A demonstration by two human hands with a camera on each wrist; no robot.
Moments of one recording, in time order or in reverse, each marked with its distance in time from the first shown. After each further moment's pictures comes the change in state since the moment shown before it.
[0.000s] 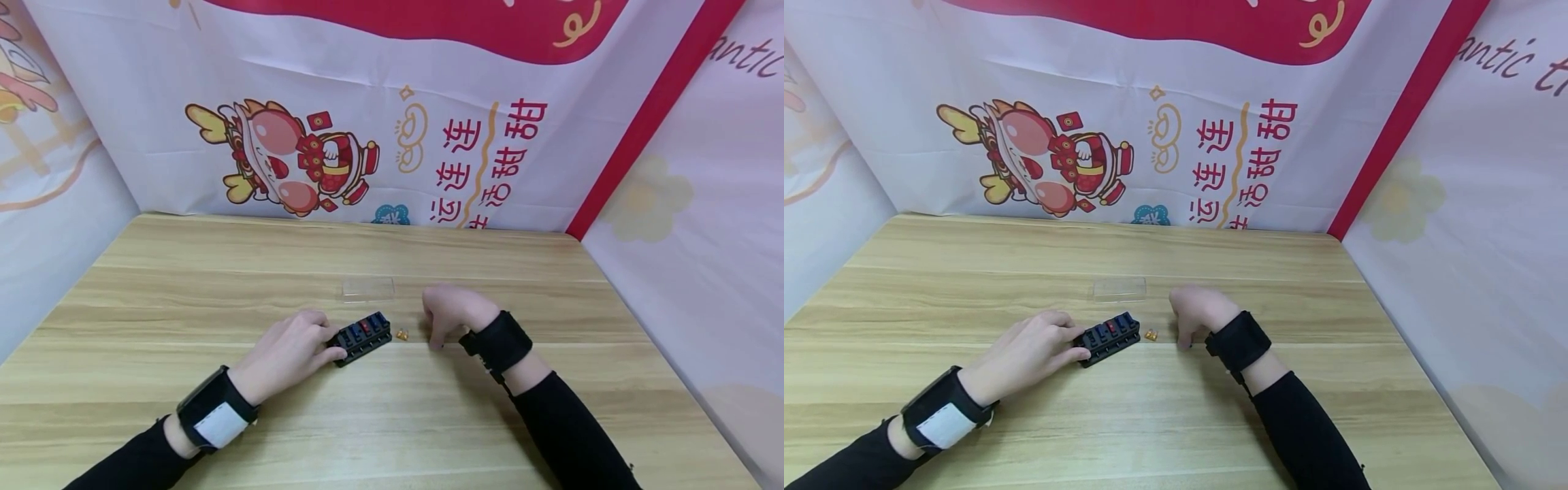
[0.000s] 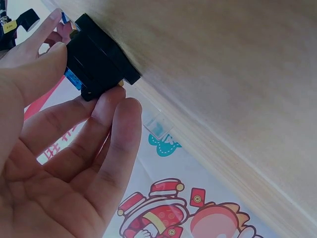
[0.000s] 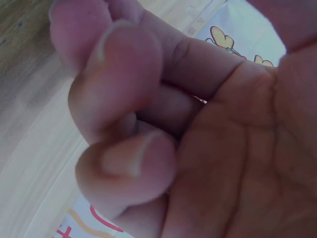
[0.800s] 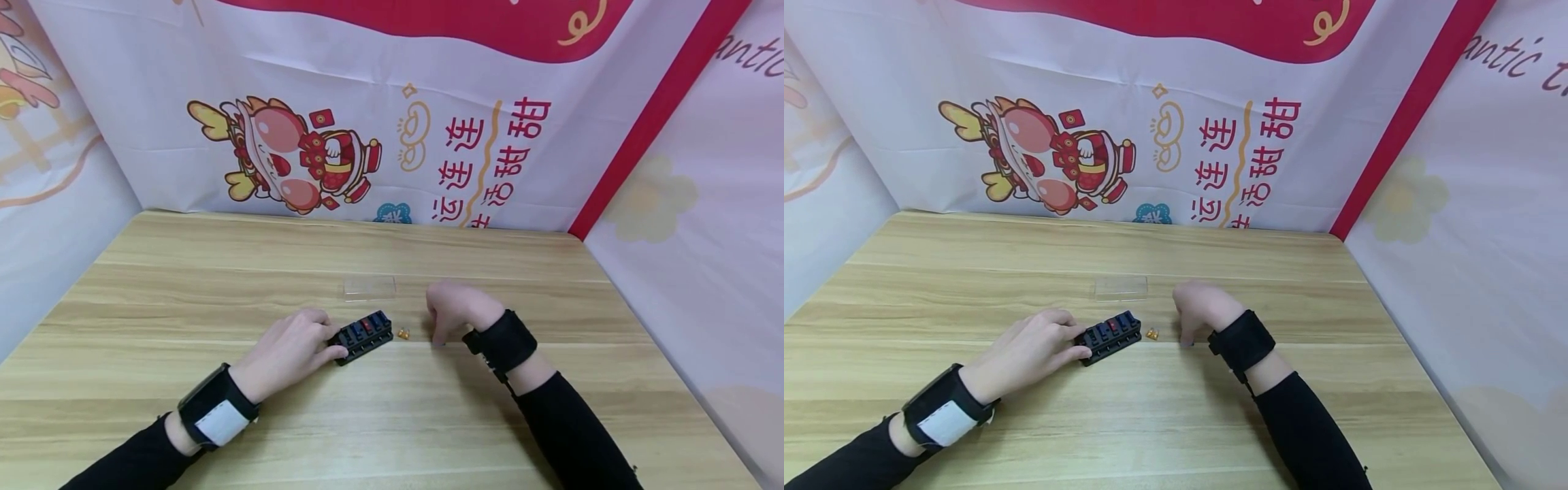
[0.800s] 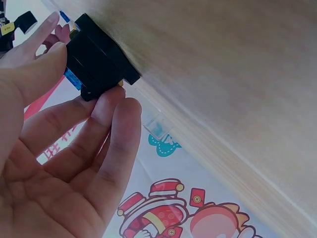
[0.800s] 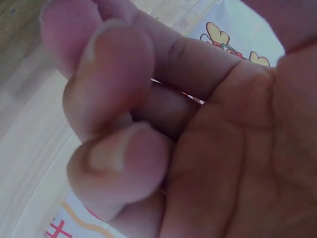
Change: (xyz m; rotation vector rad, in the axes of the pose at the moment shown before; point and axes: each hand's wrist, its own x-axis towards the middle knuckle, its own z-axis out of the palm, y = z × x) left_hand 0.000 0.002 -0.001 -0.001 -0.008 -0.010; right_hand -0.002 0.003 -0.003 -0.034 0.021 -0.058
